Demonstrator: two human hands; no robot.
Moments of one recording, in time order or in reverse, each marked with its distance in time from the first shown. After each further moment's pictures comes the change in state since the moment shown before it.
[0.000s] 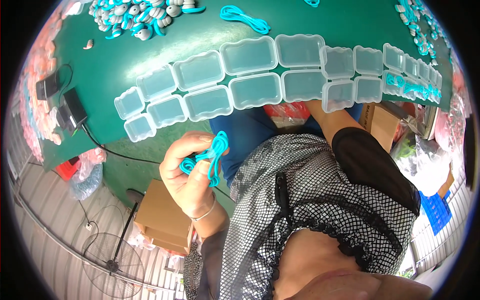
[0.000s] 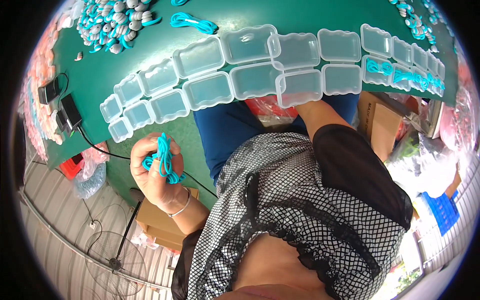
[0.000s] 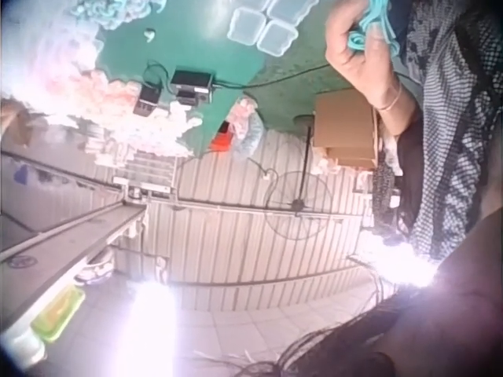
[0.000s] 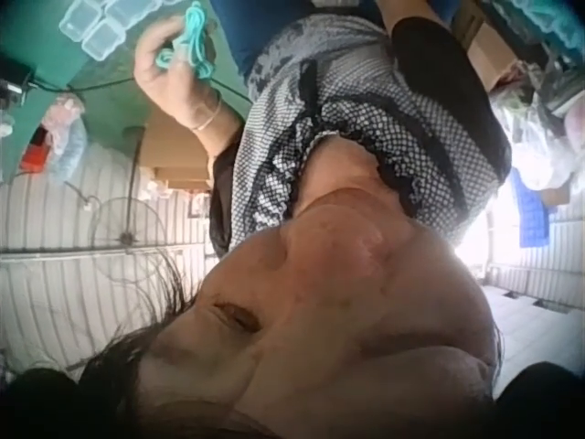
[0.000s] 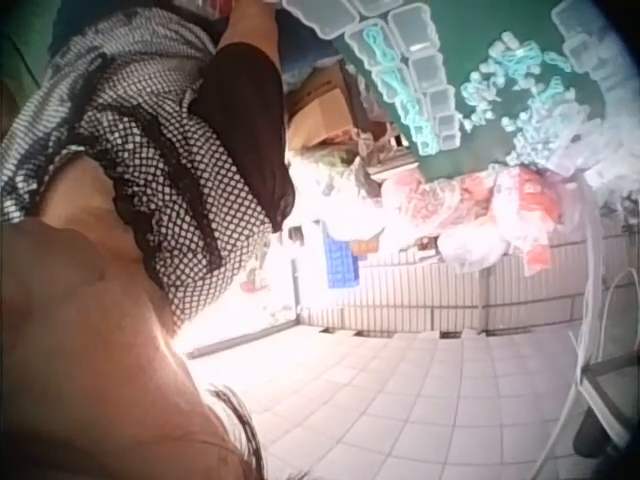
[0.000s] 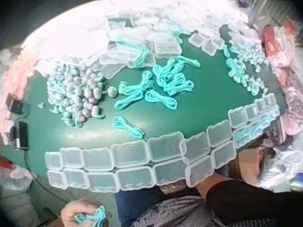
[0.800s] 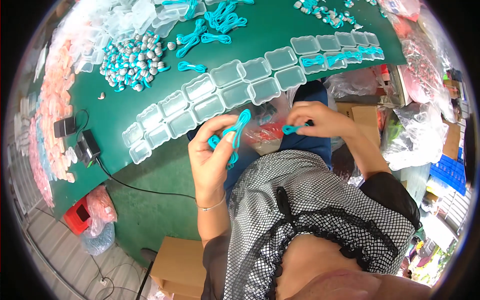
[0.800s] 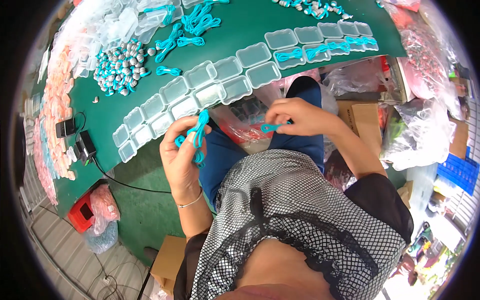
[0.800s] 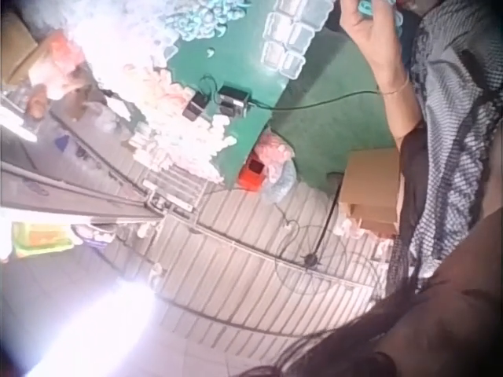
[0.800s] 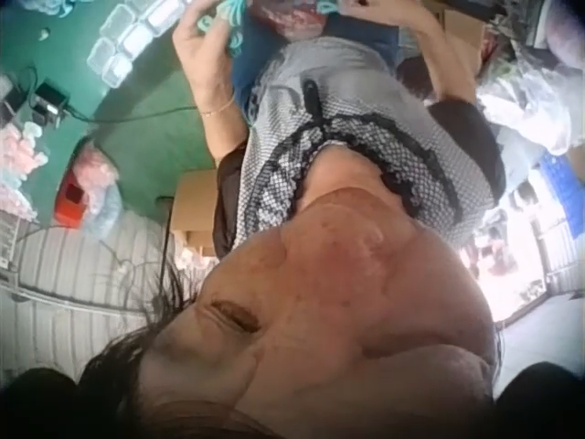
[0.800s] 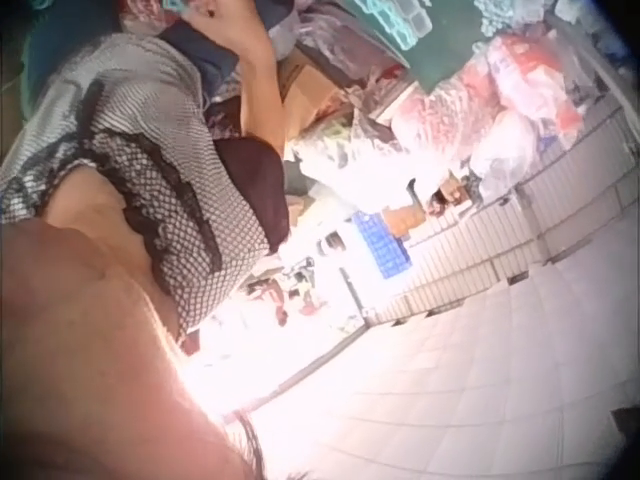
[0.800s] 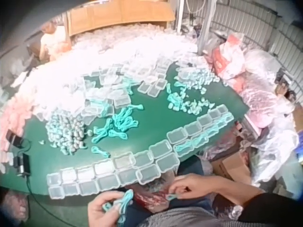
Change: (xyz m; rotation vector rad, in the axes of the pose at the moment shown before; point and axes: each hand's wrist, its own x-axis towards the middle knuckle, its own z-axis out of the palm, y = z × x) left_hand 0.010 -0.020 0.057 0.041 -0.286 -0.025; right_hand -0.153 -0.107 -0.121 0.490 0.233 0.007
